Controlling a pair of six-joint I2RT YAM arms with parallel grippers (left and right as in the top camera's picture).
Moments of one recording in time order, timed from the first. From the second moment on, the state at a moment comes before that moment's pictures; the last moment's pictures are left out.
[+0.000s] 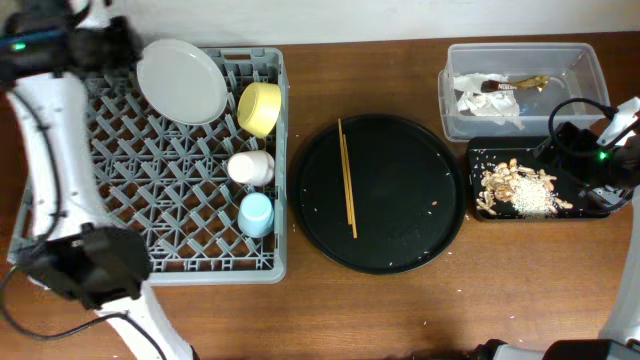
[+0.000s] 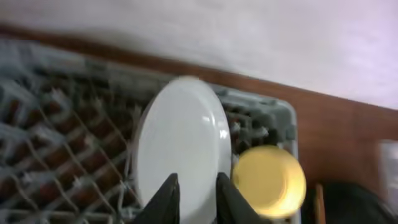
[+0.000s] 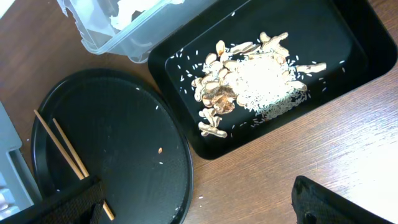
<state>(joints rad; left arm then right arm) 0.21 2.11 2.38 -1.09 0.30 -0.09 -0.47 1.47 1.54 -1.24 -0.23 0.20</state>
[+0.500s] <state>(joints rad) 0.32 2.34 2.35 -1.10 0.59 -0.08 -0.47 1.47 1.54 -1.23 -0.23 0.20</state>
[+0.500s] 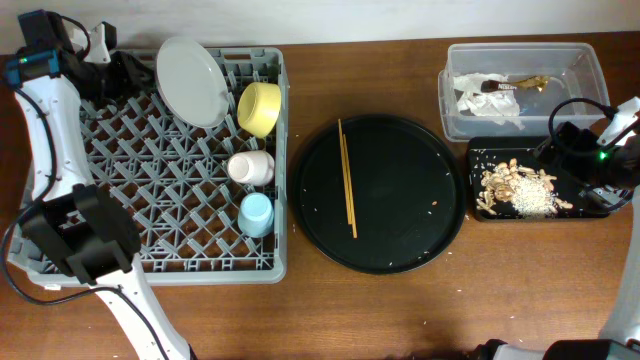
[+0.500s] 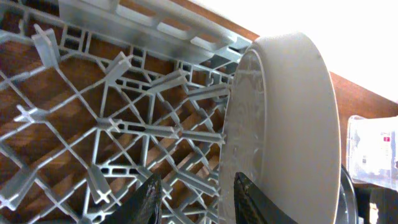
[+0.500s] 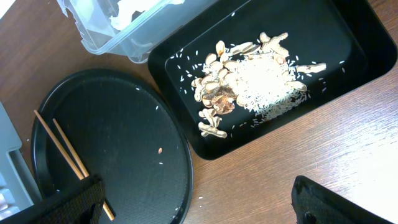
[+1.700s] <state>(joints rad) -0.63 2.37 2.04 -1.04 -0.04 -0.34 -0.47 1.47 1.54 -1.24 -0.23 0.19</state>
